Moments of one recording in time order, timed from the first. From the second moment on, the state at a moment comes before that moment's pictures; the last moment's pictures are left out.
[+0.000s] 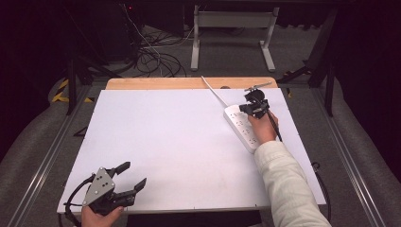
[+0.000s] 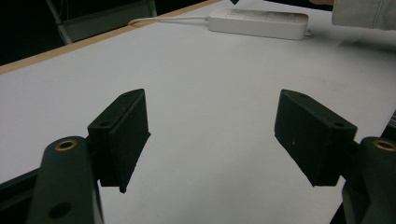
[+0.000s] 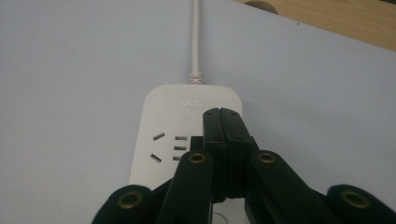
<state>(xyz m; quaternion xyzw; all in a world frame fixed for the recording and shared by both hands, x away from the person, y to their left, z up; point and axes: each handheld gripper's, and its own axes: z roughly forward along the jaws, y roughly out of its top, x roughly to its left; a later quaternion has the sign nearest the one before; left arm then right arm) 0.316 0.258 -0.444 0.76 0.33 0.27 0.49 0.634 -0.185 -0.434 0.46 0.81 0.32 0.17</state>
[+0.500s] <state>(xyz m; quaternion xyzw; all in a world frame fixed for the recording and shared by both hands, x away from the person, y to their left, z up) 0.316 0.258 -0.444 0.76 0.33 0.27 0.49 0.636 -0.178 -0.443 0.45 0.82 0.30 0.18</state>
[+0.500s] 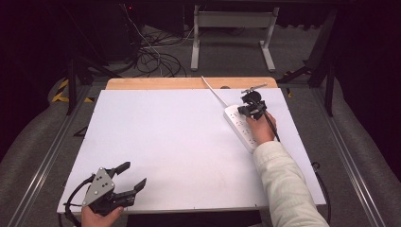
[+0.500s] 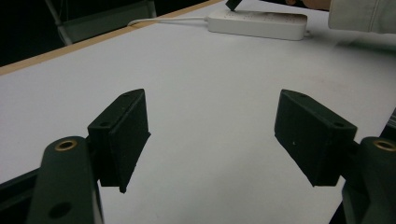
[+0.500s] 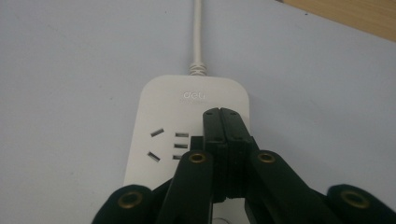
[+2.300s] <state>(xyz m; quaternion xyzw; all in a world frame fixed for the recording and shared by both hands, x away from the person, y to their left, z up) 0.316 0.260 -0.444 0.76 0.33 0.26 0.49 0.628 -0.173 -0.445 0.45 0.81 0.30 0.22</state>
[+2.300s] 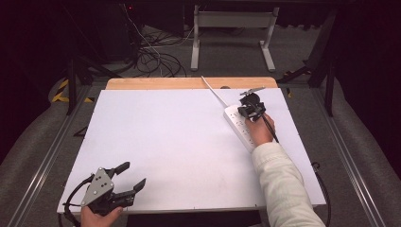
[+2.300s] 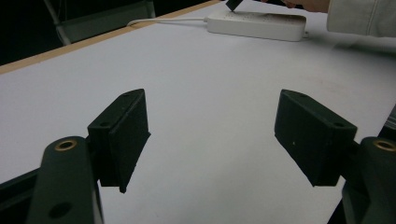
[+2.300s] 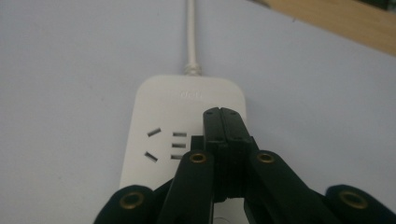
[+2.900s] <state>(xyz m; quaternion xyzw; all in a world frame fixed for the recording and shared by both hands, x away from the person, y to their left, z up) 0.316 0.258 -0.443 0.76 0.33 0.26 0.49 0.588 -0.181 -0.385 0.42 0.79 0.38 0.24</state>
